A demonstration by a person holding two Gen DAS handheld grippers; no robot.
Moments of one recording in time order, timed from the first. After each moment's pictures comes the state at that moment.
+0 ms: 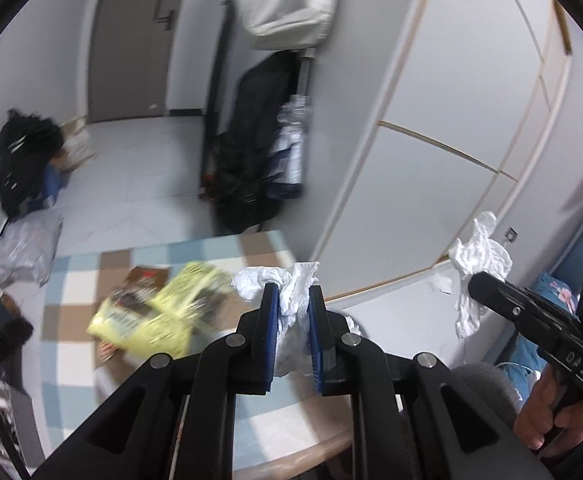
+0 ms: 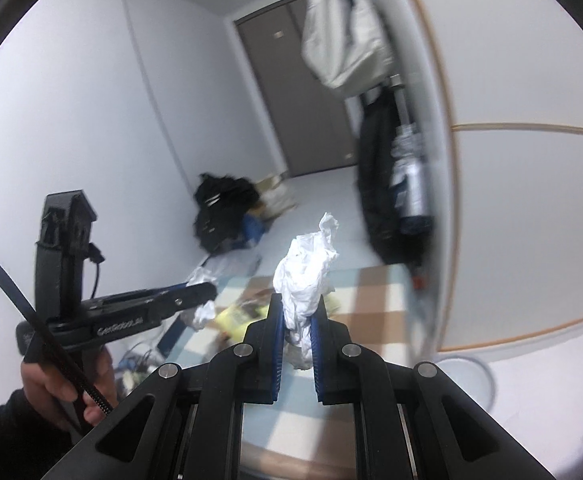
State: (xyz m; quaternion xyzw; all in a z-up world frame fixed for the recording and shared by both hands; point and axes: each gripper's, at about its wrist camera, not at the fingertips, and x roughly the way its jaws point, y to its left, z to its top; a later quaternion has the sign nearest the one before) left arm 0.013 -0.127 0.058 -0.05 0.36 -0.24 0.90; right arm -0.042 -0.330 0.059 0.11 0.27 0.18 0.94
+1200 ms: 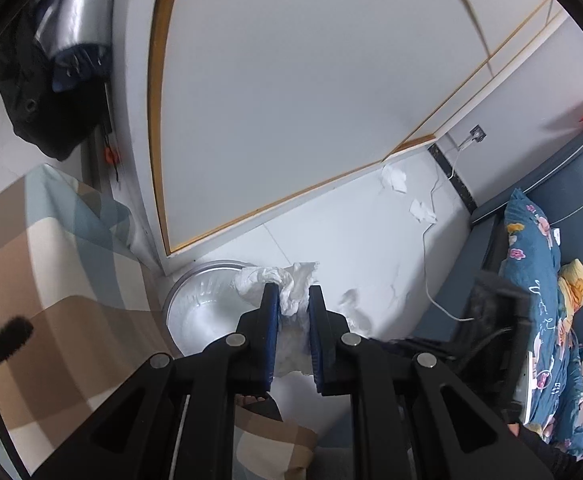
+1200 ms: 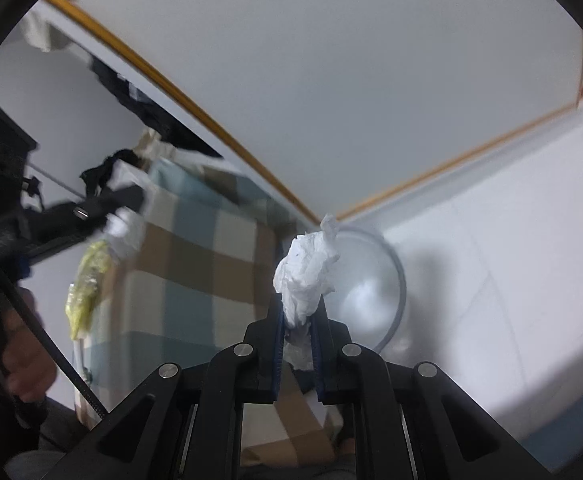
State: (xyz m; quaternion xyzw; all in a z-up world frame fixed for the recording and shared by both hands) left arm 0.130 -0.350 -0.085 0.00 0.55 -0.36 0.75; right arm 0.057 -0.535 -0.191 0.29 0.49 0.07 0.82
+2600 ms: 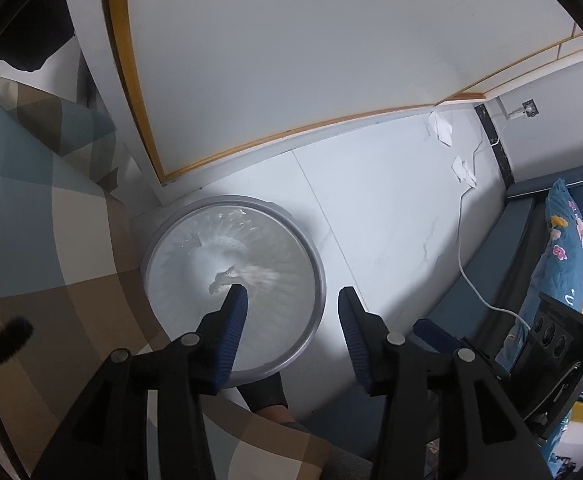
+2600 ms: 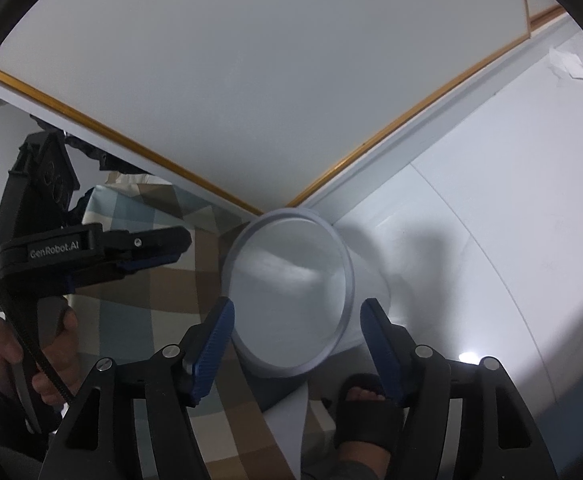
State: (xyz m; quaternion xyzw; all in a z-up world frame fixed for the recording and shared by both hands) left arm 0.151 -0.393 -0.160 0.02 0.67 -0.30 0.68; right arm 0.033 -0.583 -0.237 0.36 0.48 0.00 0.80
